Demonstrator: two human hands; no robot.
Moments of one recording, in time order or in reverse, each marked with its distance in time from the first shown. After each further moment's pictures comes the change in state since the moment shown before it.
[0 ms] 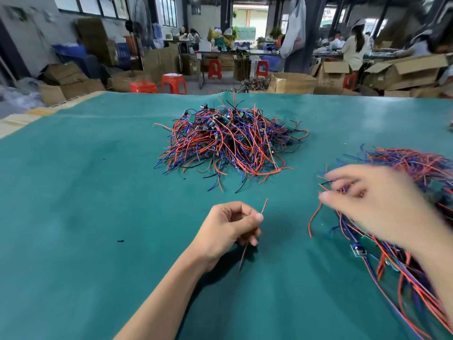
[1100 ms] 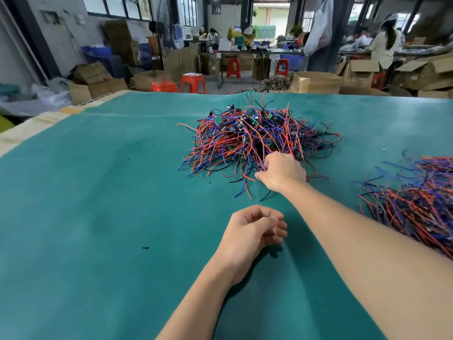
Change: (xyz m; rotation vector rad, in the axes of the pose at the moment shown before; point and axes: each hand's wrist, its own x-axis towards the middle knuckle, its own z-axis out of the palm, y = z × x) left_hand 0.008 0.000 -0.010 -0.294 0.157 -0.105; right_hand 0.150 -0.069 0.190 -0.260 -0.147 0.064
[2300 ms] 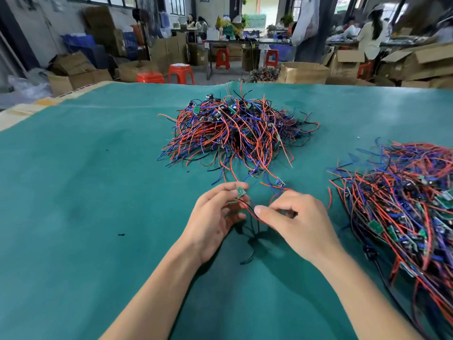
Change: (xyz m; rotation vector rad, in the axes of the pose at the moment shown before) left_hand 0.000 0.006 -0.002 -0.064 0.047 0.036; right_hand -0.160 0.074 -0.032 0.674 0.085 -0.199
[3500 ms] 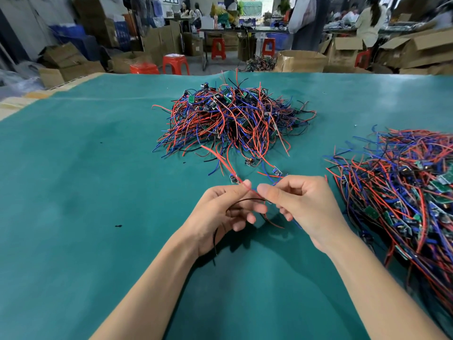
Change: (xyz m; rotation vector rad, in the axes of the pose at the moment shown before) left_hand -0.010 0.000 0.006 0.102 -0.254 -0.092; right_hand 0.006 0.006 -0.009 0.436 -0.046 0.155
